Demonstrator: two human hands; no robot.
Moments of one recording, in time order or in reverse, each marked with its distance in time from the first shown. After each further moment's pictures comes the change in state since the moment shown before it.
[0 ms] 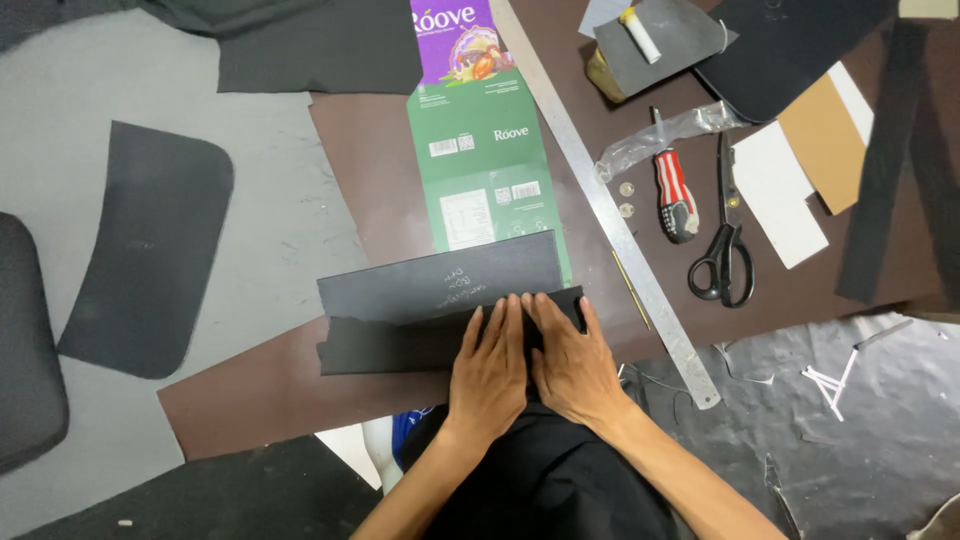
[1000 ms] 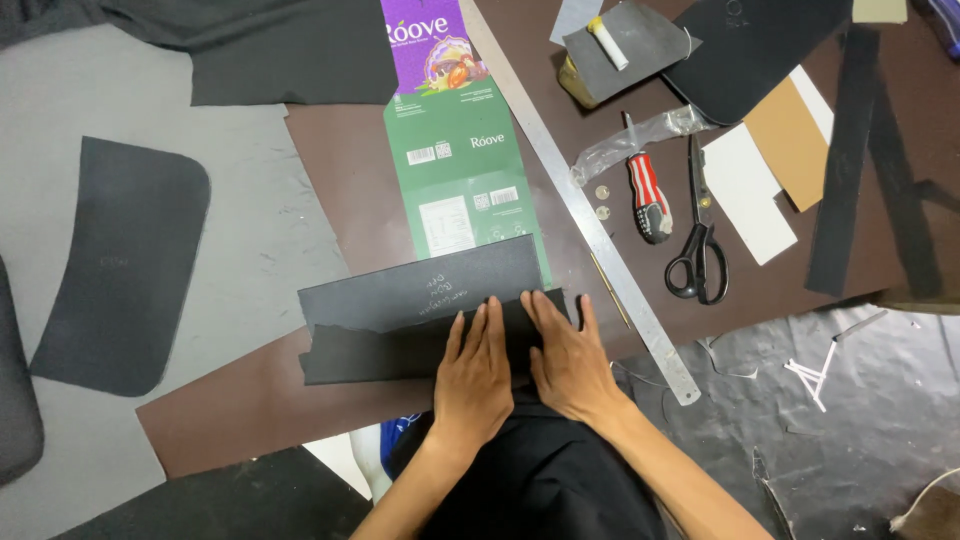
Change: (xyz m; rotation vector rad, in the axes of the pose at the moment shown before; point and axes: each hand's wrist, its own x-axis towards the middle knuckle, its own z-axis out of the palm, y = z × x) left_hand 0.003 -0.001 0.002 -0.101 -0.247 -0.070; right_hand -0.004 0.022 -0.009 0.187 -0.059 0.132
